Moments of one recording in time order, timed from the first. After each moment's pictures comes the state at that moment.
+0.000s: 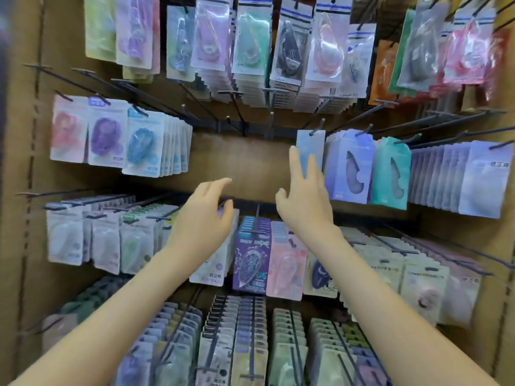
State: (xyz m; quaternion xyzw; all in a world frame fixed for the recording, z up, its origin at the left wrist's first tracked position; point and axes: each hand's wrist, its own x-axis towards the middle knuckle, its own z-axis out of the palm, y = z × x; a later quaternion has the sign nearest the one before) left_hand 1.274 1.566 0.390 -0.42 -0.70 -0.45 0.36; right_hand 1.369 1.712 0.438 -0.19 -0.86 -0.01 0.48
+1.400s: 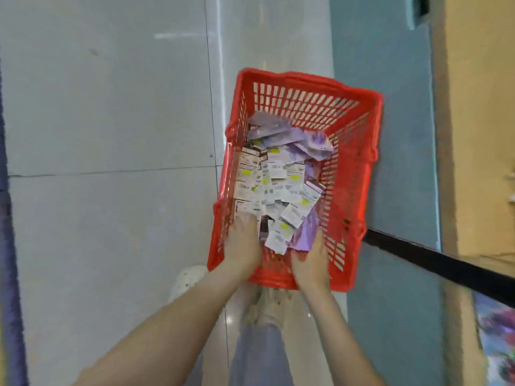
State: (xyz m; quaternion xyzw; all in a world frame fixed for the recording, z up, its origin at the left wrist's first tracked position) left_hand 1.161 1.120 -0.688 0.40 -0.78 -0.35 -0.32; right_hand 1.108 1.253 -0.680 -0.04 -0.90 0.23 -0.37
